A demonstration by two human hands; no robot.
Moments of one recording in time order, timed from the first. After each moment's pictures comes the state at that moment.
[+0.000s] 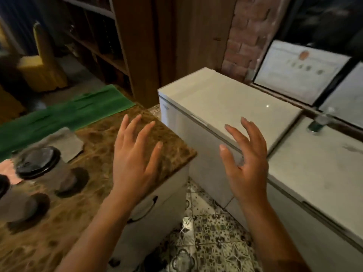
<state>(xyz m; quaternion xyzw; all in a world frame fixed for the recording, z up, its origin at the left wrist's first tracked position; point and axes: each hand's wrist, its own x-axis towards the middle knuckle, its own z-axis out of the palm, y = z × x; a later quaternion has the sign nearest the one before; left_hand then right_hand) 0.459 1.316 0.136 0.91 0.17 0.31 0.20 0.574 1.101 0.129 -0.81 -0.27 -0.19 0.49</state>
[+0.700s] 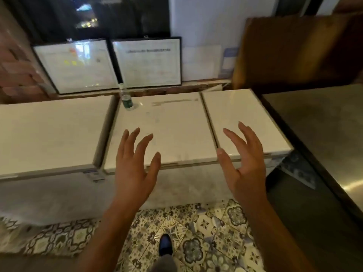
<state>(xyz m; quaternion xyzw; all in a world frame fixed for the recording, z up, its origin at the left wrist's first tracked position) 0.589 0.869 0.097 0.89 -0.24 0.17 0.34 0.486 0.636 0.107 -0.84 0.12 -0.36 0.38</state>
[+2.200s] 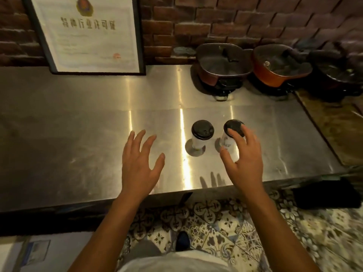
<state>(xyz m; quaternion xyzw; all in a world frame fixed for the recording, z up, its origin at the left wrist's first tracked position) 0.220 0.162 0.017 0.51 -0.79 -0.19 0.28 -0.042 0.258 0.039 -0.51 0.78 -0.36 0.04</state>
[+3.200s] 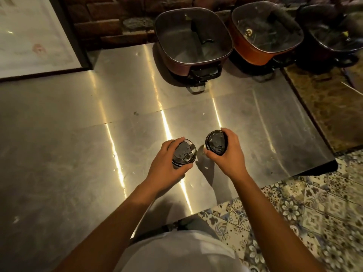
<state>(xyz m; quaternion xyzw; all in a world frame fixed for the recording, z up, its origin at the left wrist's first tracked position) 0.035 0.038 -0.070 0.39 -0.78 -0.49 0.09 -0.172 0.148 -0.064 -0.35 0.85 -0.33 0.20</state>
